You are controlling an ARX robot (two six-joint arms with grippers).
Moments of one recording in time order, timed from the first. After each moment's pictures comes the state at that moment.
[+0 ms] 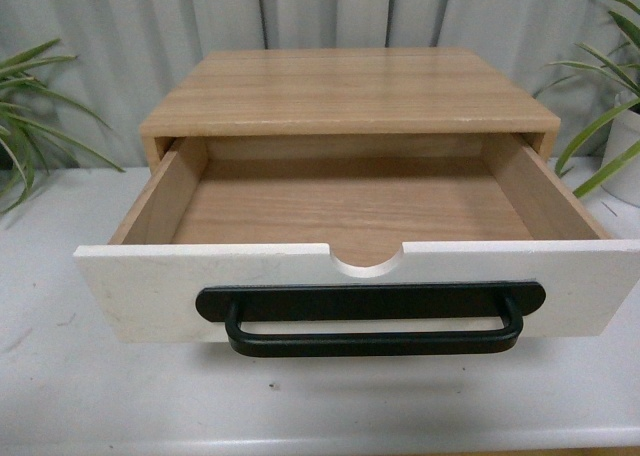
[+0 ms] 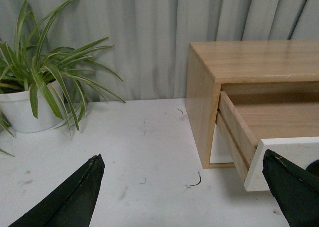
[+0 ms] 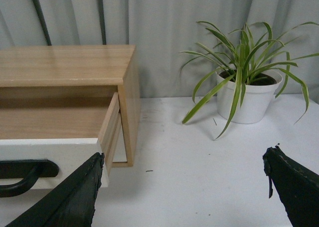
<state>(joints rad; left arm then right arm) 0.00 0.01 0.01 0.00 0.00 -0.01 0.00 0.00 0.01 0.00 0.00 -0.01</state>
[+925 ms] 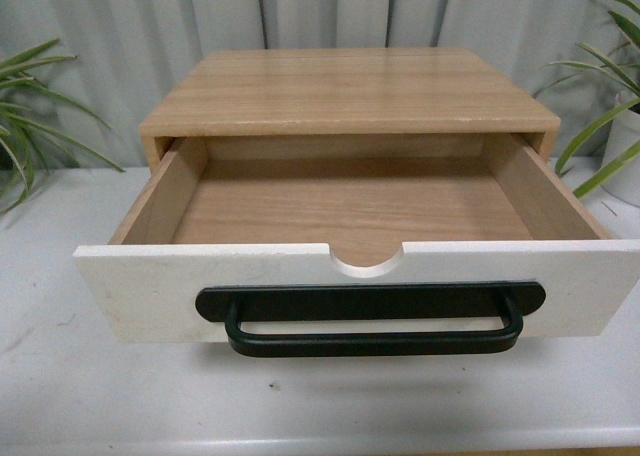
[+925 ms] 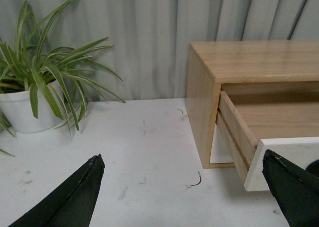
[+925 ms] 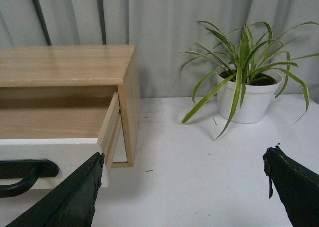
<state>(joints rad) 0.00 0.01 0.01 0.00 0.00 -0.01 0.00 0.00 0.01 0.00 0.00 -0.01</state>
